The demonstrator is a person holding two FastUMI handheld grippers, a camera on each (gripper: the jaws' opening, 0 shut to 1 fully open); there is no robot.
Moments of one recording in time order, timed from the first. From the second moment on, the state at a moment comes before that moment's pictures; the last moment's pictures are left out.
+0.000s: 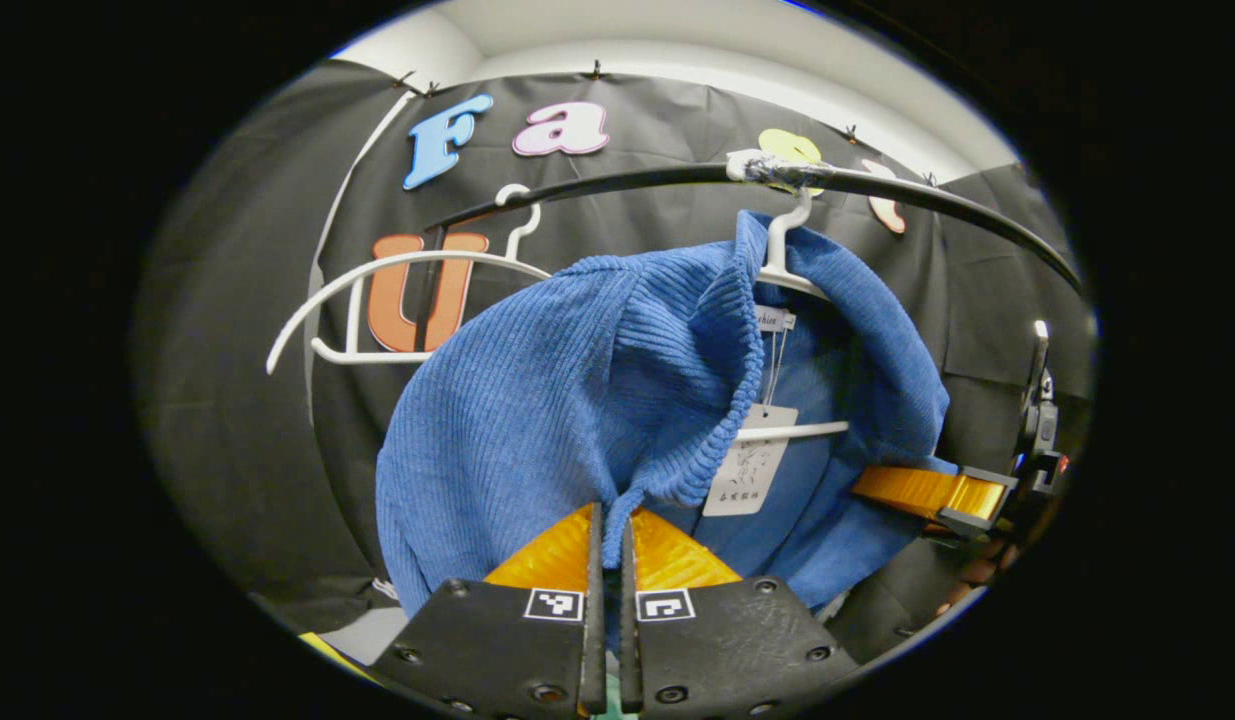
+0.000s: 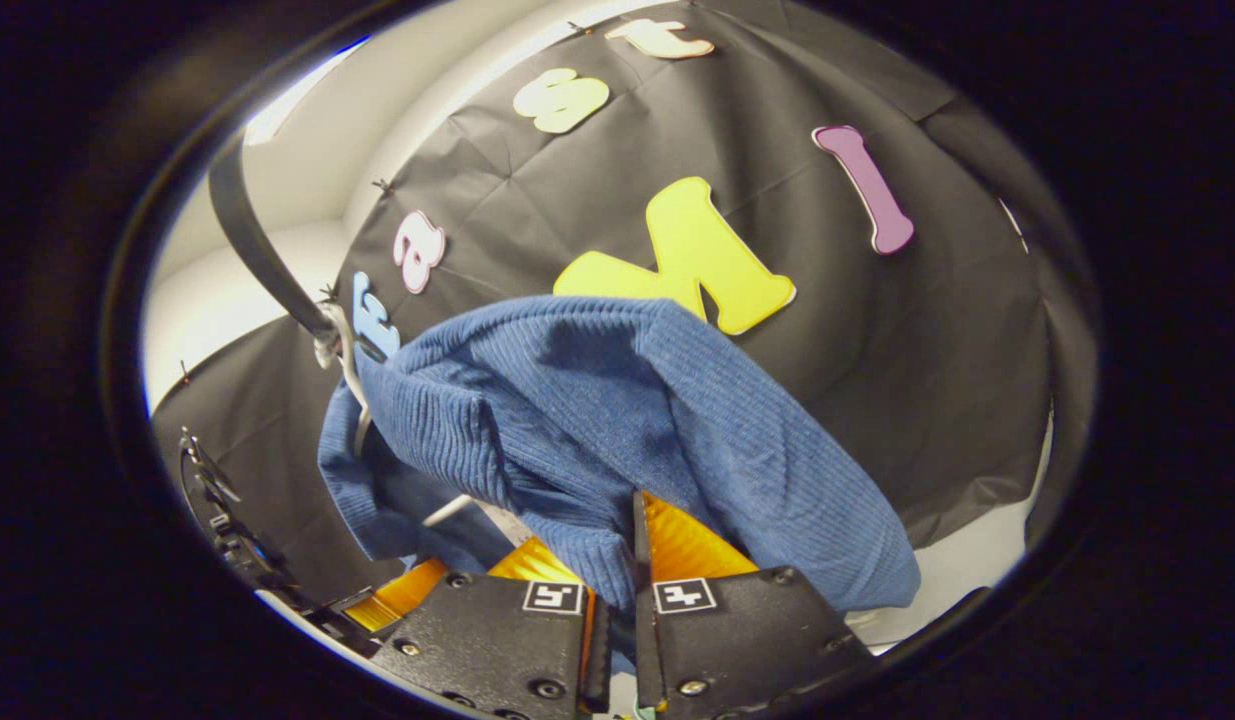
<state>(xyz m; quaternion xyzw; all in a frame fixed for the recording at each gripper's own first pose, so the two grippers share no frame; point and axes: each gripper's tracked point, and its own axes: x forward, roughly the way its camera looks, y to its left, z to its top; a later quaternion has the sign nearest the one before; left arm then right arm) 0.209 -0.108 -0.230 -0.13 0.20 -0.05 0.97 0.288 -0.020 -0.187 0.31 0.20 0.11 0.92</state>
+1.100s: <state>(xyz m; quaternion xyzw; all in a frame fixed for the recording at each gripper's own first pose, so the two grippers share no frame) 0.222 -0.018 -0.135 -0.23 0.12 -0.02 0.96 0.310 -0.079 -0.097 0.48 0.08 0.17 0.86</state>
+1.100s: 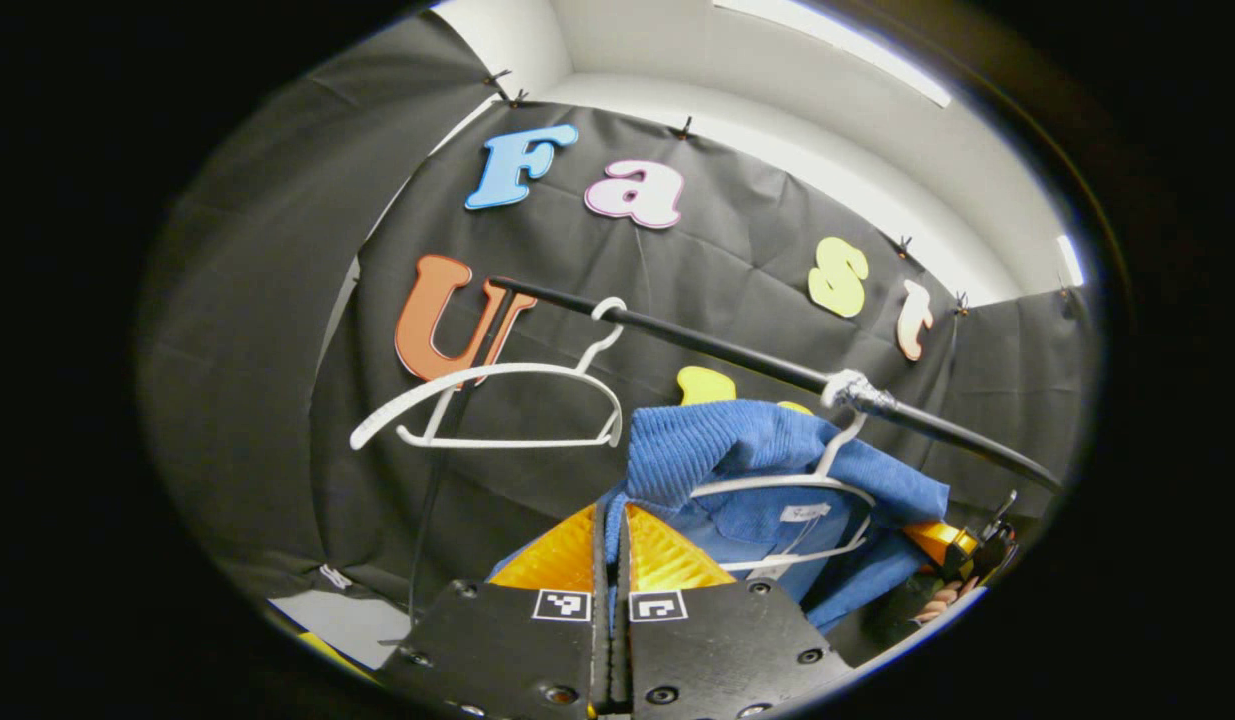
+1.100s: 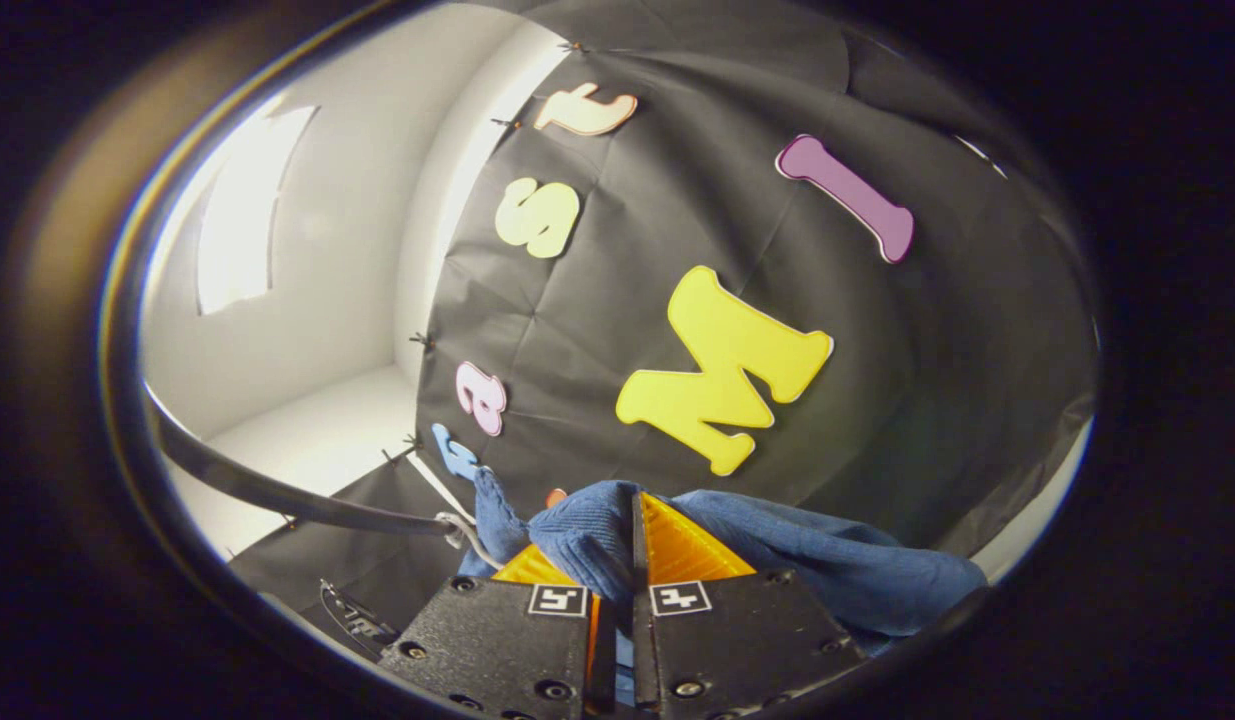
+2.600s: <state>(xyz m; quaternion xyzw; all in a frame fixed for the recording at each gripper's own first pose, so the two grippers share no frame) 0.293 0.026 -0.107 -0.14 0.15 -0.07 0.98 0.416 -0.096 -0.096 0.30 0.16 0.23 0.91</state>
